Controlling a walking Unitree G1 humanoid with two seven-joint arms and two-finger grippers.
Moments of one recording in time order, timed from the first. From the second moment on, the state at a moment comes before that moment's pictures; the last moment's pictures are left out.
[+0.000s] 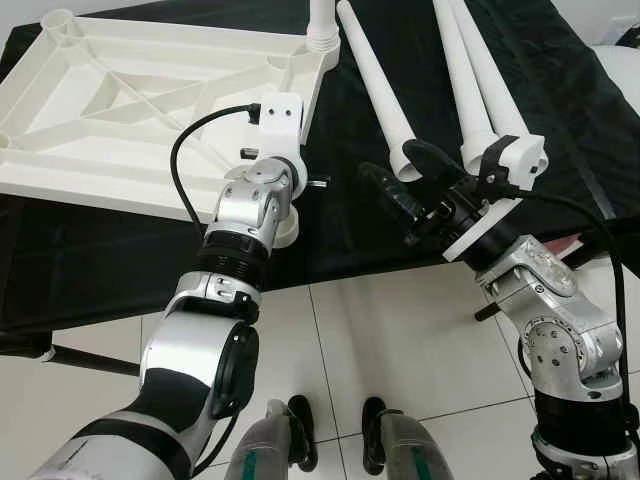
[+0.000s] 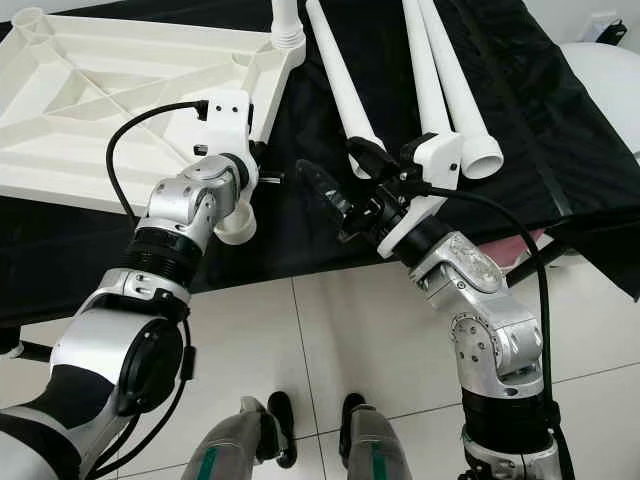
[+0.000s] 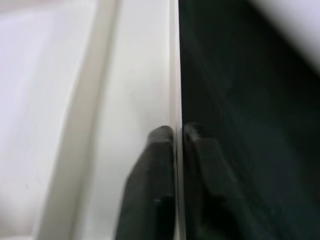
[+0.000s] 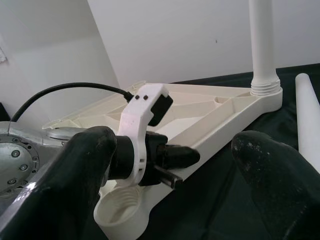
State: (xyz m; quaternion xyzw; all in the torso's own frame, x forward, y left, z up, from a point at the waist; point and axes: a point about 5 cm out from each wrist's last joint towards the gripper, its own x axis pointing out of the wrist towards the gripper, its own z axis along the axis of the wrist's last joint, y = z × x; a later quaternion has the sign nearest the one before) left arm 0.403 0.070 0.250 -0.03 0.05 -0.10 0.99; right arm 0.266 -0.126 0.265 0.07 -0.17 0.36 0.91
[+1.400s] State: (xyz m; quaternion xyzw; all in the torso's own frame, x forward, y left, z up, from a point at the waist) left arm 0.323 0.186 0.246 0.23 0.01 -0.30 0.93; right arm 0.277 -0.131 0.257 0.06 -0.16 0.35 0.92
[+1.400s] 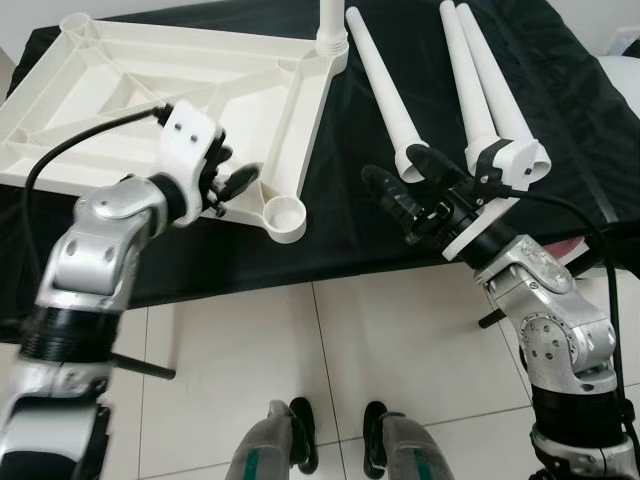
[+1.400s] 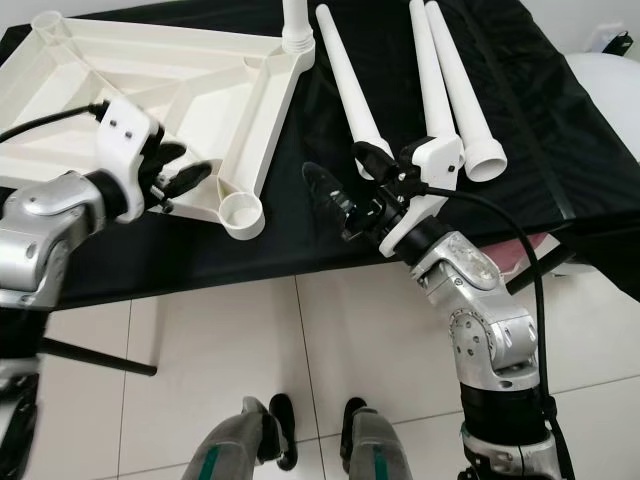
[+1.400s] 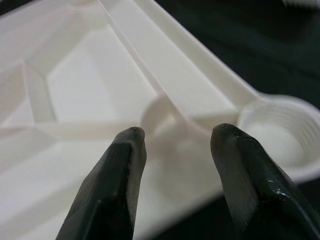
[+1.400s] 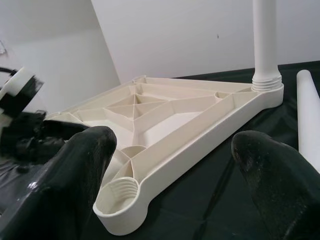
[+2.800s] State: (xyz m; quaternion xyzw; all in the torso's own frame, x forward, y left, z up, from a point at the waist) left arm 0.322 0.145 0.210 0.32 0.02 -0.37 0.87; right arm 0.279 -0.135 0.258 0.06 -0.16 0.35 0.92
